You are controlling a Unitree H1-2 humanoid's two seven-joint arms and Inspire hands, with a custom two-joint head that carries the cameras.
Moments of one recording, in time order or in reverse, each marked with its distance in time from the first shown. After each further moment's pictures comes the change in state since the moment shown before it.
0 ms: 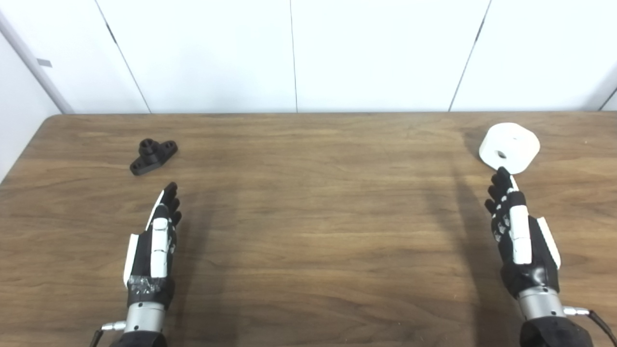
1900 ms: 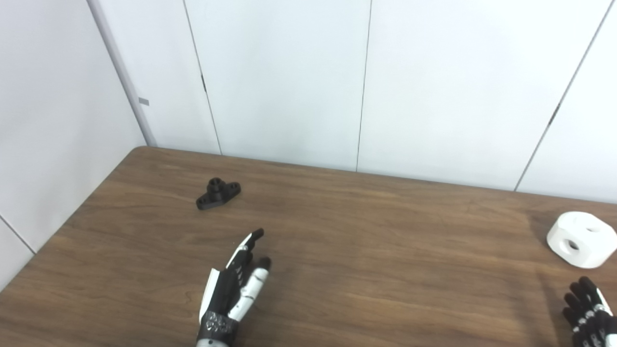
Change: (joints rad) left arm 0.010 -0.032 -0.111 0.039 0.157 -0.069 0.097; right arm 0.027 -0.064 -0.039 0.174 0.105 -0.222 0.079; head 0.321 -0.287
